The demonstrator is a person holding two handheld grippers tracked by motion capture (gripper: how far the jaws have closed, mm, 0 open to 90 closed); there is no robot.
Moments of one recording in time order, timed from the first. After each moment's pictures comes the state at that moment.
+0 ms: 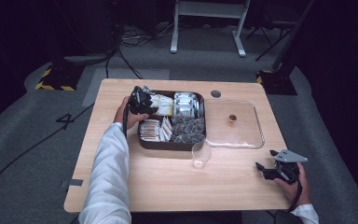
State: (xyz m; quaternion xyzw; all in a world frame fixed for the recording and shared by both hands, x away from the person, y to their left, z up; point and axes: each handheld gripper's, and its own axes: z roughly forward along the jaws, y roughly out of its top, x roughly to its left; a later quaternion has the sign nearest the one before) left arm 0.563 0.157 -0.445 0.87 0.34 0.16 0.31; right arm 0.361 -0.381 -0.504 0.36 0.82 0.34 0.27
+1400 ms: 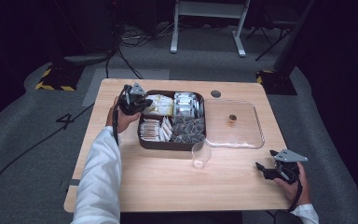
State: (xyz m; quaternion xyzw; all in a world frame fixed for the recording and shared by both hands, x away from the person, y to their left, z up) left arm 0.519 0.179 -0.406 0.84 0.31 0.20 0.39; right arm 0.362 -0.381 -0.504 0.37 0.82 0.34 0.27
